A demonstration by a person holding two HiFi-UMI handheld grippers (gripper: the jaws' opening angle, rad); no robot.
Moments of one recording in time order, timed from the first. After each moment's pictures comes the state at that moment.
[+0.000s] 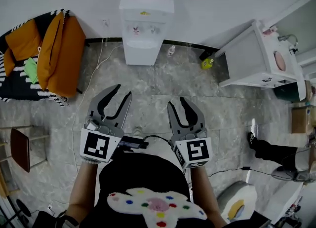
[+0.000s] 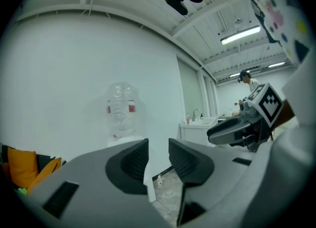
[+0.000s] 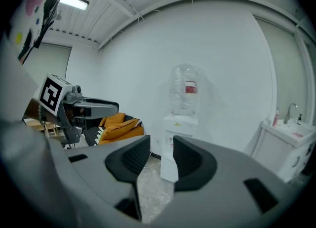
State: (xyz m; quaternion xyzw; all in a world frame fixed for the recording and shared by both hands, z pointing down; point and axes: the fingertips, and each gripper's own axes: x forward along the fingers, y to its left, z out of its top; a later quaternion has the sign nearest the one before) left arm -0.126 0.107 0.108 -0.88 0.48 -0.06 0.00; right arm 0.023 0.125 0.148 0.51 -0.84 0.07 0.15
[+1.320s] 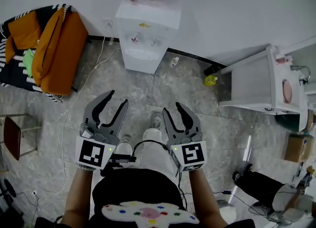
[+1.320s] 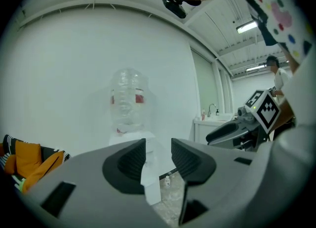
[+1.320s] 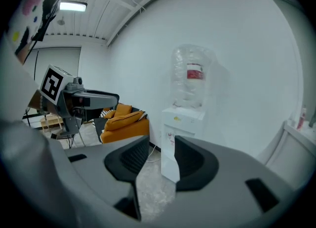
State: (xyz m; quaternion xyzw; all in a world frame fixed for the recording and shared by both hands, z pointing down) left arm -0.092 -0.002 0.132 -0.83 0.55 -0.06 -0.04; right arm 0.060 -0.008 0.194 0.42 -0.89 0.08 0.17
